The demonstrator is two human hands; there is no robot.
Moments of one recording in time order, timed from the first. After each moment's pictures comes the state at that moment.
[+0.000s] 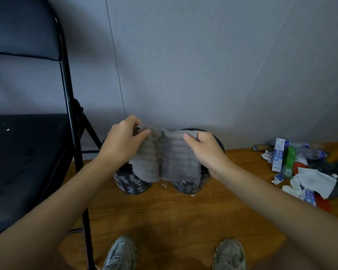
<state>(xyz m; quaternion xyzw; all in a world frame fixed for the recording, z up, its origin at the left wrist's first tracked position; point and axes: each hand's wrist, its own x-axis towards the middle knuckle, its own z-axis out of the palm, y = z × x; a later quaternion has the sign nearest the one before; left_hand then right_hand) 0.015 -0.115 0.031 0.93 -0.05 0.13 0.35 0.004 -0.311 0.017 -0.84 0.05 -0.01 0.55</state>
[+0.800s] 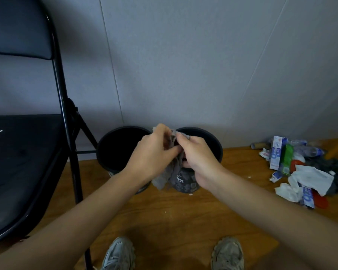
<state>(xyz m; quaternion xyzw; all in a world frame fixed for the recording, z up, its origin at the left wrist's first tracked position) -0.009 -0.172 0.025 0.90 -0.13 0.06 0.41 -0.012 -0.300 0.016 -0.71 0.06 0.09 0.70</state>
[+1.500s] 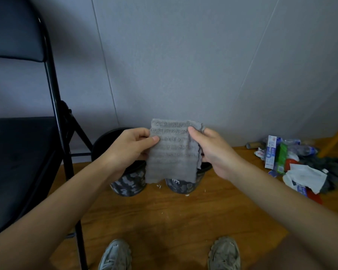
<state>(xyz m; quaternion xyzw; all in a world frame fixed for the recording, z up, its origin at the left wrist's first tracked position) -0.006 -0.145 0.039 0.75 -0.04 -0.12 0.64 -0.008 -0.344 0.034 -0.71 0.04 0.09 0.70</state>
